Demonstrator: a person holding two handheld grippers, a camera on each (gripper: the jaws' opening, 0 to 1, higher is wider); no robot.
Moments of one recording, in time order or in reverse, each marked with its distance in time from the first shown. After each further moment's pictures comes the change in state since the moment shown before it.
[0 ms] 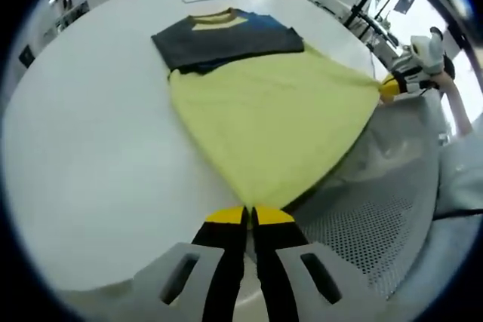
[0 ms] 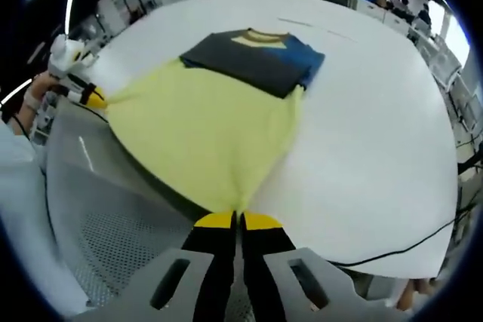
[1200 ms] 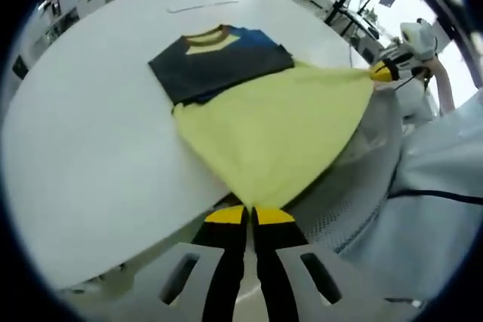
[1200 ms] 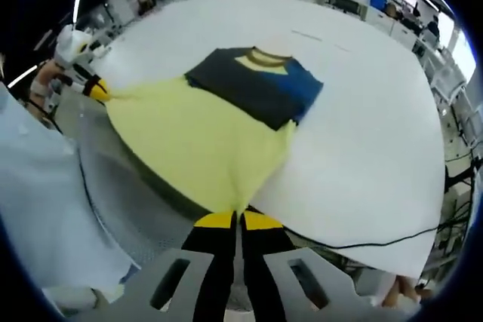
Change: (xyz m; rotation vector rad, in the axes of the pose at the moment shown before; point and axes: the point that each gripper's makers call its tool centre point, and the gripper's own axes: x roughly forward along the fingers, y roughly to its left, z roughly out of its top) left arm -0.058 -0.028 -0.004 0.053 0.016 -0.033; right arm -0.062 0.028 0.008 -0.069 0.027 0.009
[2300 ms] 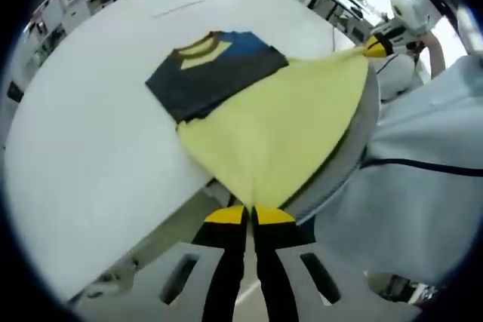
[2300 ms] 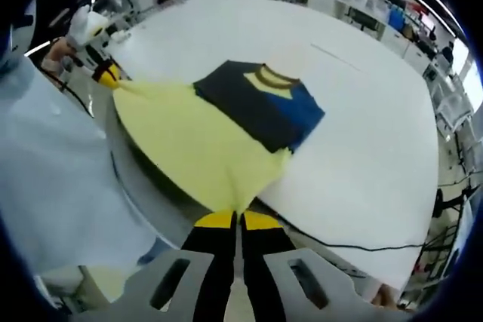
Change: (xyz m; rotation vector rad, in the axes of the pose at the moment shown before) left arm -0.039 -0.025 -0.017 0.092 0.079 -0.005; right arm -0.038 0.021 0.002 -0.119 0.006 0.026
